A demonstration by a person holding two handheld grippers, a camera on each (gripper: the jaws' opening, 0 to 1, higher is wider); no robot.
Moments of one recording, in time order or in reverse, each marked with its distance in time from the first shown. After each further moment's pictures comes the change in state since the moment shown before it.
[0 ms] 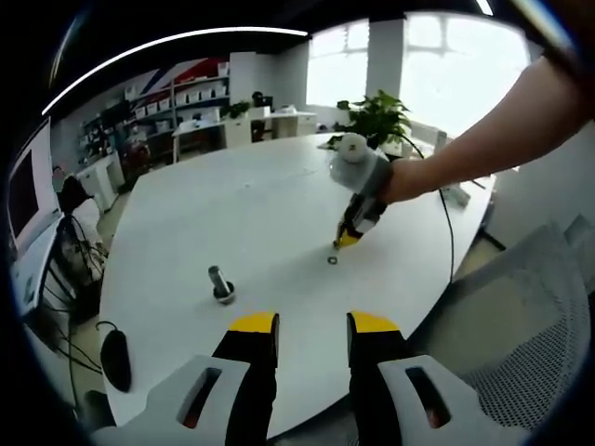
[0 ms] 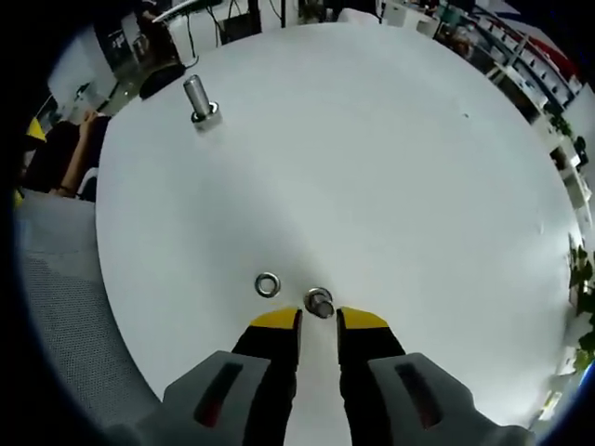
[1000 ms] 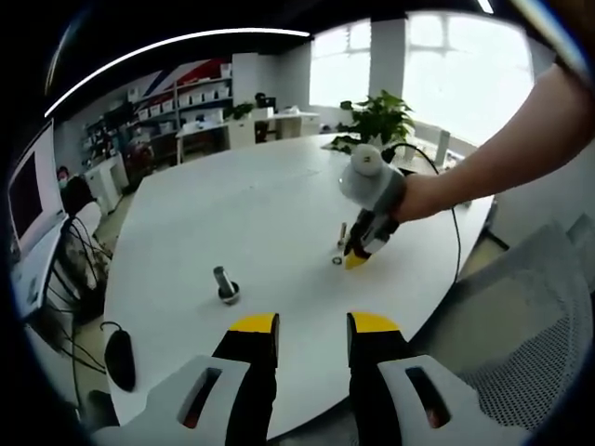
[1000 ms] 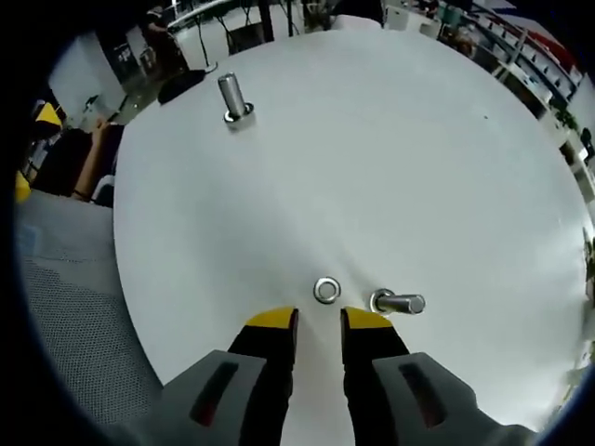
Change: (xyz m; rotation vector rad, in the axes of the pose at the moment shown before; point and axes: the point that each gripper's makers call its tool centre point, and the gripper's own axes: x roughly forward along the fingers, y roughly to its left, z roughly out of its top) left arm -0.001 0.004 -0.001 0.006 -0.002 0.022; right arm 0.013 0.047 0.011 0.032 -0.056 0.066
